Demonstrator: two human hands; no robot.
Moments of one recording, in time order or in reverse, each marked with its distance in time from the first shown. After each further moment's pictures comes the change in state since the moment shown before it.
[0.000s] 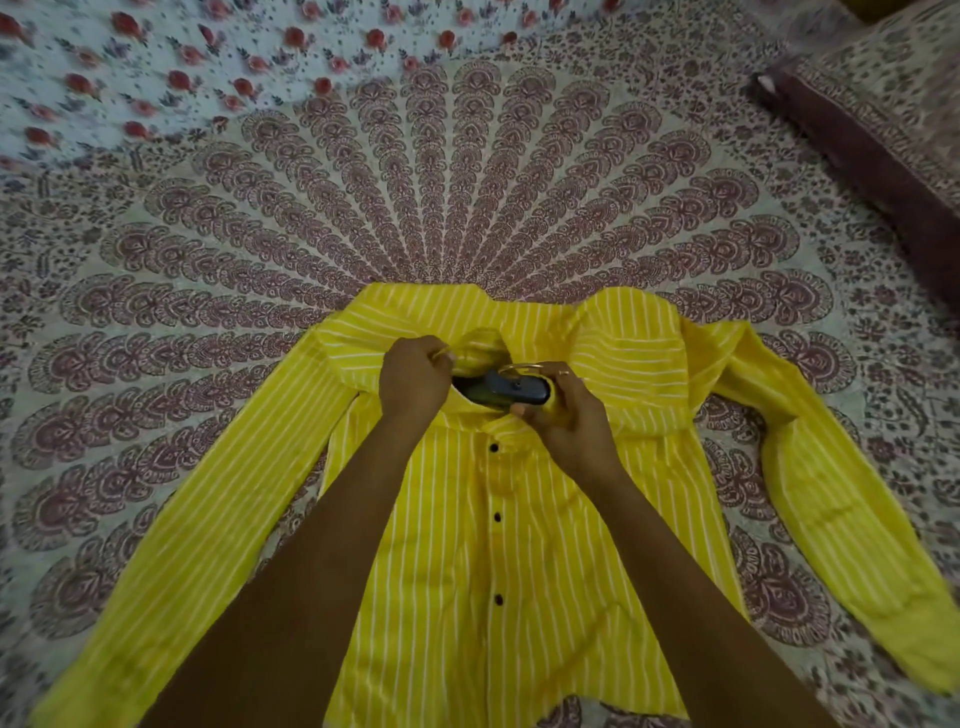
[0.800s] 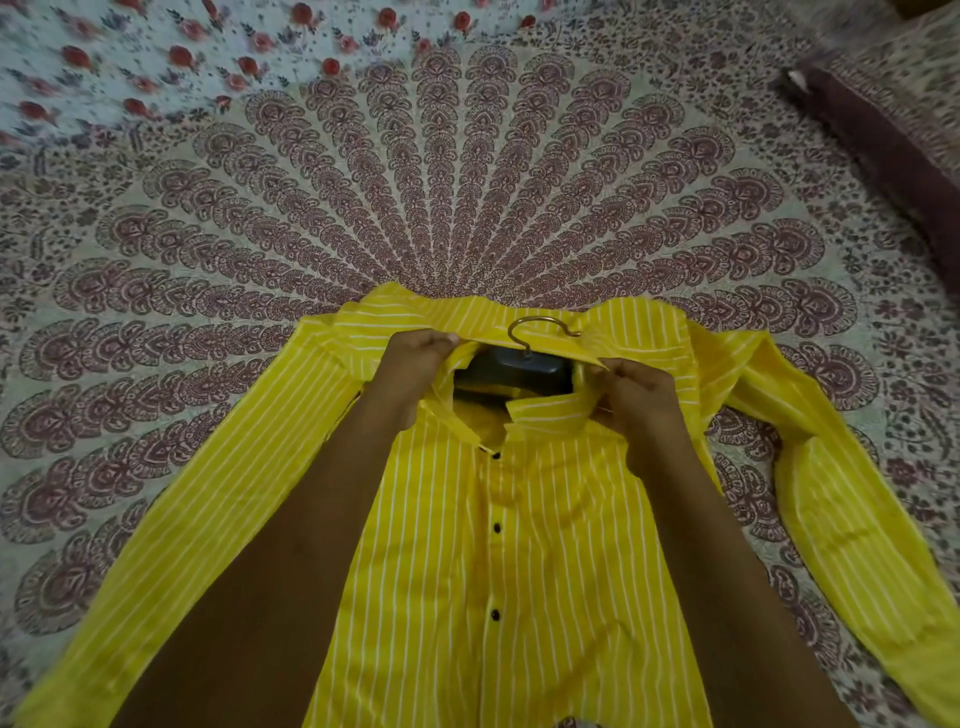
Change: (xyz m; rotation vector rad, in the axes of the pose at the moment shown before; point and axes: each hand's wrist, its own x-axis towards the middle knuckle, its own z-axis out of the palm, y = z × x) left_hand 0.018 0.004 -0.005 -0.647 -0.197 -0.337; right_hand 0.037 -0.007 -0.034 0.304 0.196 0.496
